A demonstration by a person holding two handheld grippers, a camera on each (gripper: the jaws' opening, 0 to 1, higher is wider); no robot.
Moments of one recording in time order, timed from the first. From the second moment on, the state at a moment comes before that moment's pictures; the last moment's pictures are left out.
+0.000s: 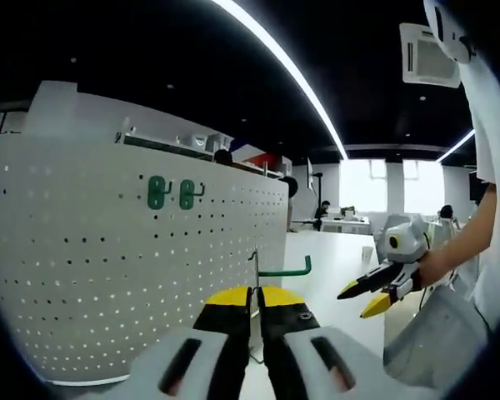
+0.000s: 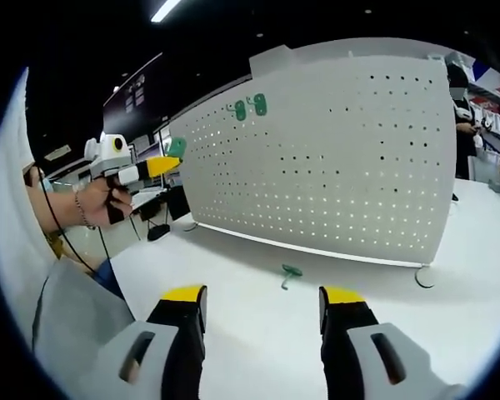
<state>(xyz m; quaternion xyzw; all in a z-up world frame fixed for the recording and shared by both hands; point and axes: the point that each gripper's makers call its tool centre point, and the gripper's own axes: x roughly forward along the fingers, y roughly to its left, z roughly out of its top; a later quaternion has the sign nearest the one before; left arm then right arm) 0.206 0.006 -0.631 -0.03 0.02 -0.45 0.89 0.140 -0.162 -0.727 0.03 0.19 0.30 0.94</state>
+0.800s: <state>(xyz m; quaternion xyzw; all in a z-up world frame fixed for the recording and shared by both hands) 0.205 -0.001 -0.635 -0.03 0.02 -0.45 0.89 0.142 -0.128 -0.643 0.11 0.03 0.37 0.92</state>
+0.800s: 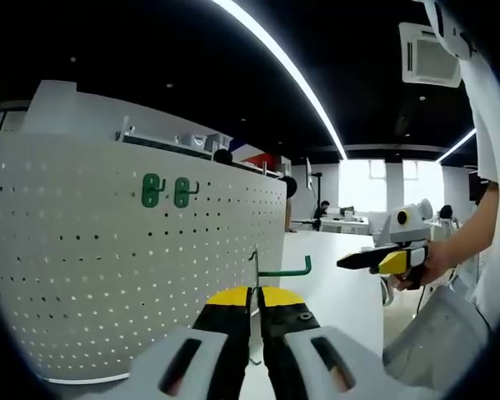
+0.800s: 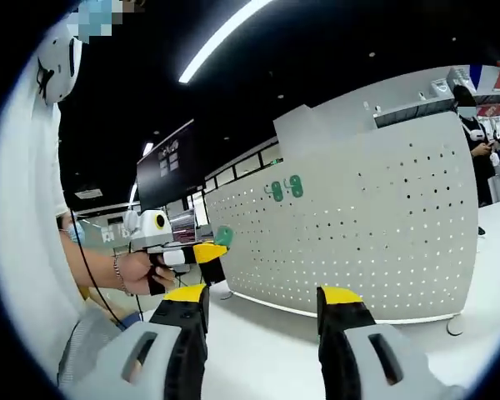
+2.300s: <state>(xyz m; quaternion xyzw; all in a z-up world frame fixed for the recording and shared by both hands) 0.201 -0.004 -0.630 0.00 0.01 -0.38 0.93 0.184 -0.032 -0.619 0.15 0.00 0.43 0.89</state>
